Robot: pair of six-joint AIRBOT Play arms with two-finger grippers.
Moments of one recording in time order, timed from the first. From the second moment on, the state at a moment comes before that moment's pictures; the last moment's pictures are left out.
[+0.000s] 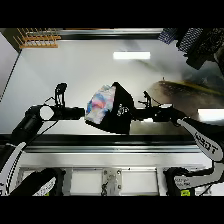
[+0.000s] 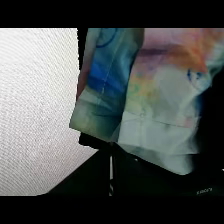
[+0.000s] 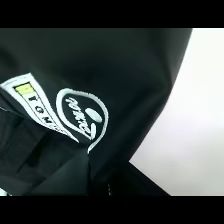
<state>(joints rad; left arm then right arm) -0.23 -1.04 0.75 1.21 -0.83 -1.63 0.15 -1.59 0.81 -0.18 0.87 0.86</state>
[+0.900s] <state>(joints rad) -0.23 -1.04 0.75 1.20 -0.84 -1.72 -0.96 -1.17 0.85 -1.19 0.81 1.53</state>
